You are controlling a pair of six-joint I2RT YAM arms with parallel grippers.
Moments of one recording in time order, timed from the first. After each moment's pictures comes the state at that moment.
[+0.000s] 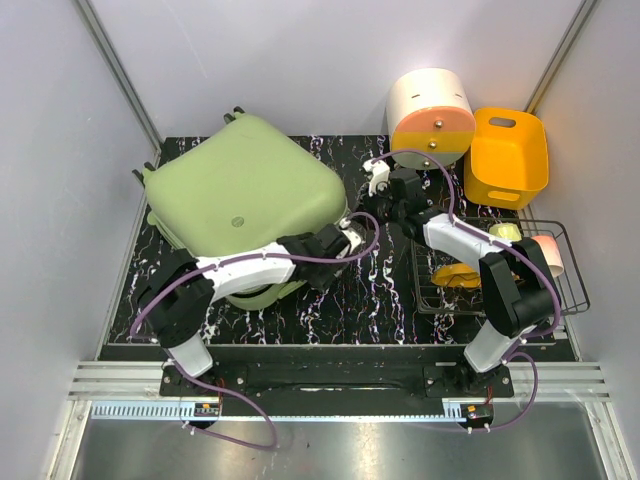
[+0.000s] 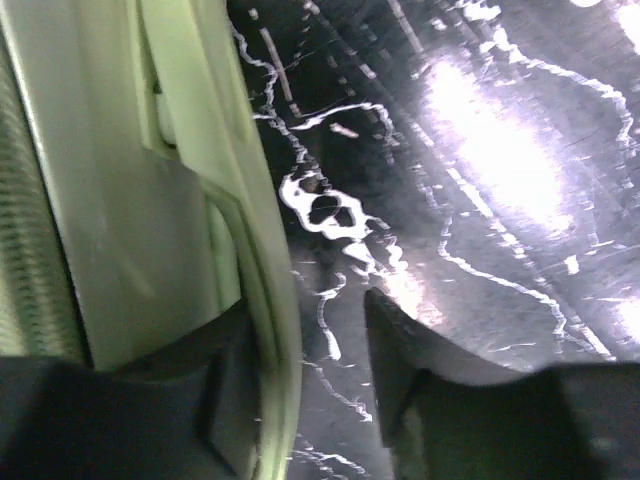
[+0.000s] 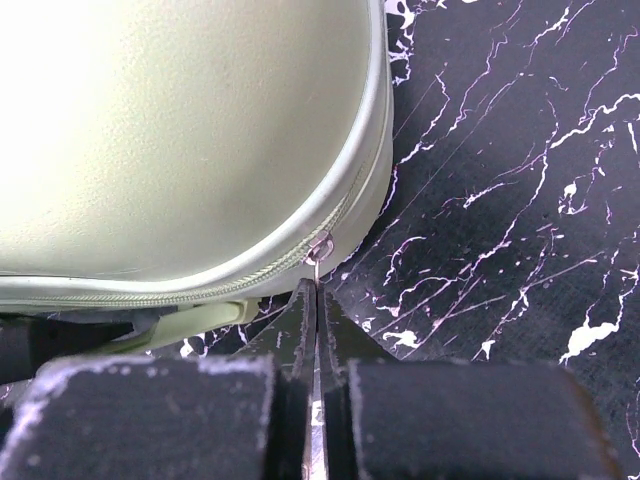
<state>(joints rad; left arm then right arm) -0.93 1.69 1.09 -0.49 -0.20 -0.10 0.43 1.67 1.06 0.05 -0.40 0.08</state>
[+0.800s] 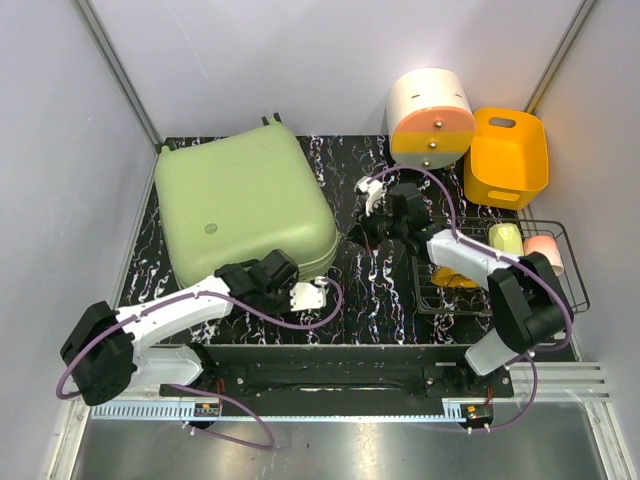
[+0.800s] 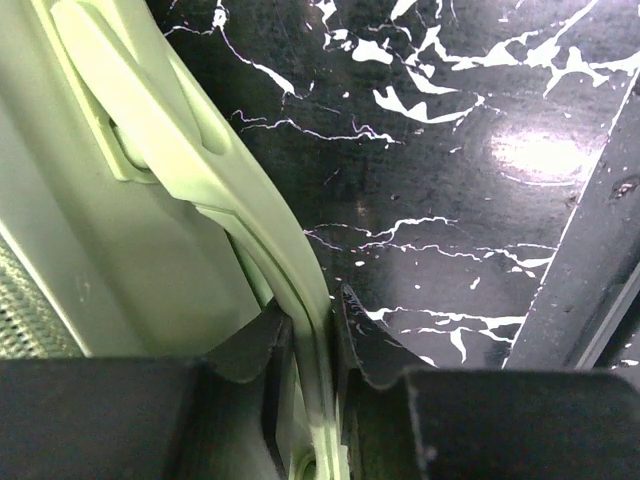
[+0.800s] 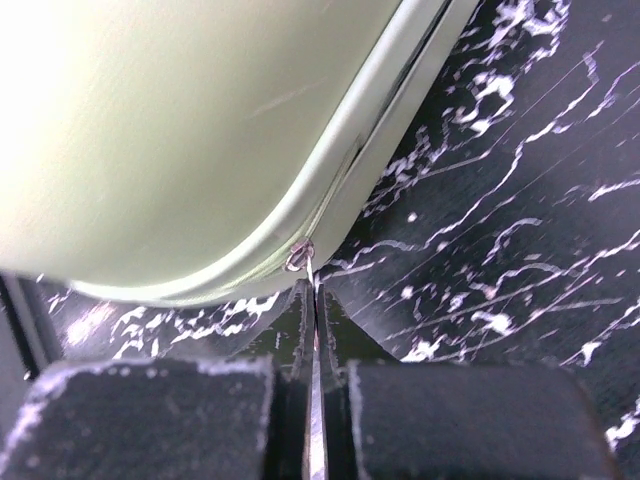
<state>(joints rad) -0.86 1.21 0.72 -0.66 0.02 0.68 0.47 1.55 0.90 0.10 -0.57 0.02</state>
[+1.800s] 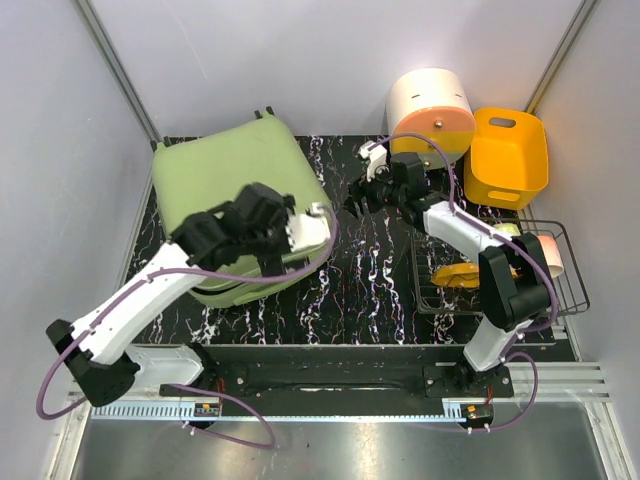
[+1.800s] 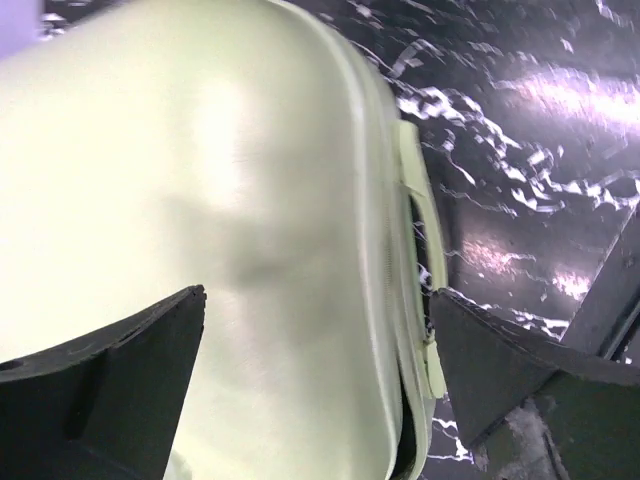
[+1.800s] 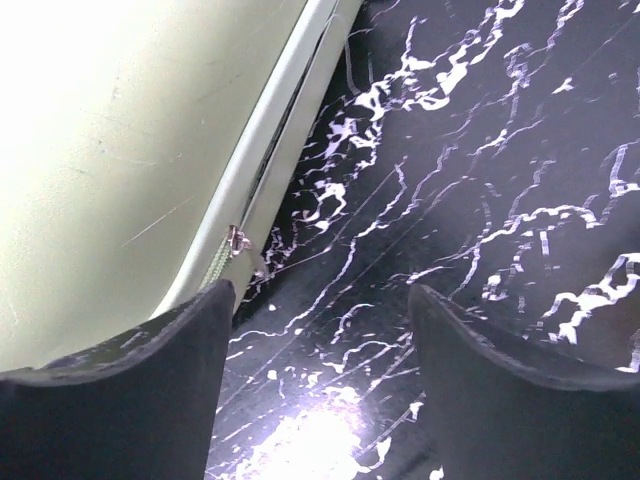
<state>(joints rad) -0.82 1.22 1.29 -1.00 0.00 0.66 0.41 1.73 1.19 0.06 -0.45 -0.06</state>
